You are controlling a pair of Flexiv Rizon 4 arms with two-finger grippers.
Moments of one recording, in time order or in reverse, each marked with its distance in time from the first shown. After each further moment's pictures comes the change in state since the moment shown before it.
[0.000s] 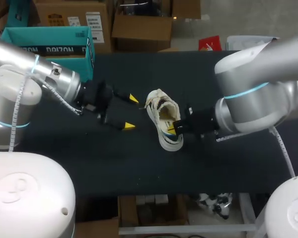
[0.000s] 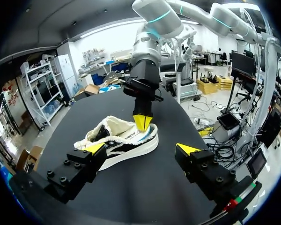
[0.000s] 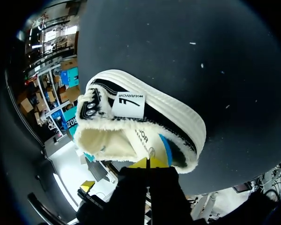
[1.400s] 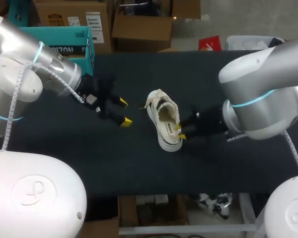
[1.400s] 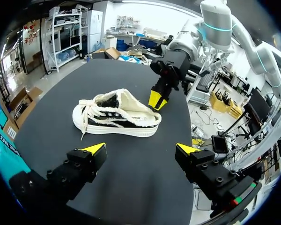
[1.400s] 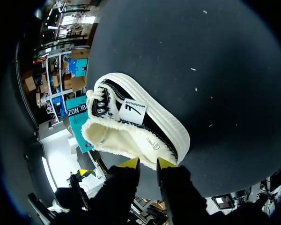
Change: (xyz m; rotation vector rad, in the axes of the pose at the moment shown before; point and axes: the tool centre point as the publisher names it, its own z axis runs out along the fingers) left arm 0.004 0.010 -0.020 -0.212 -0.050 -0.438; right arm -0.013 0.006 -0.031 -0.040 -0.031 -0.193
